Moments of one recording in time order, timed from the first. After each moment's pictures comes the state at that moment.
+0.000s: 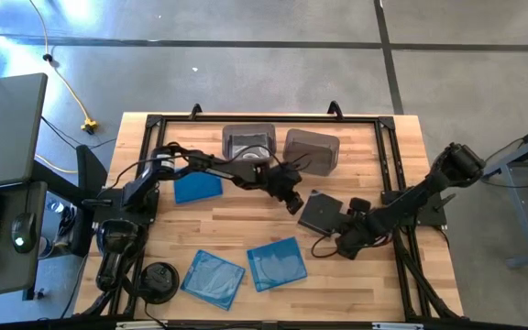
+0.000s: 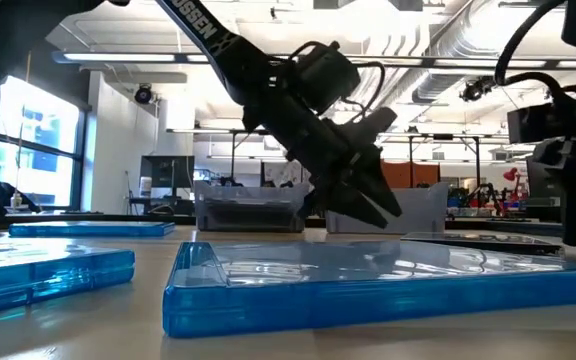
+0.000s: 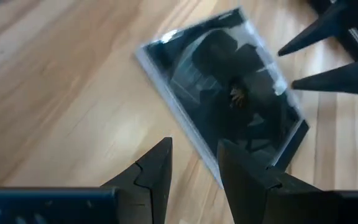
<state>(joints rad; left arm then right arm) 0.09 2.17 1.44 0.03 0.20 -0.59 0.55 1.50 0.60 -0.63 0.31 0.87</state>
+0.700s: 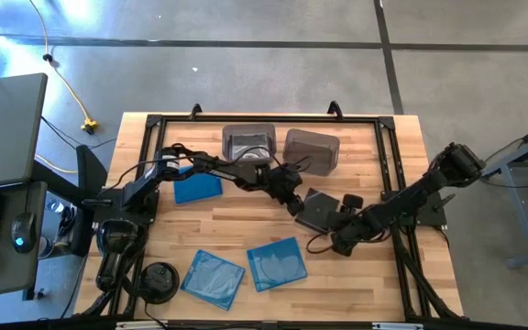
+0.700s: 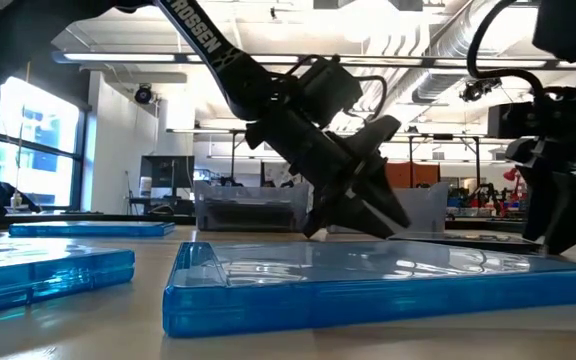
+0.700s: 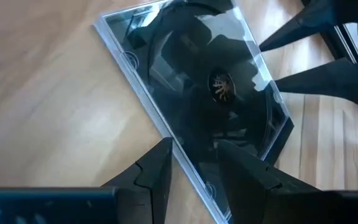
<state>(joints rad) 0.09 2.22 1.43 0.11 0.30 -0.66 0.48 1.50 0.59 -0.53 0.42 0.69</state>
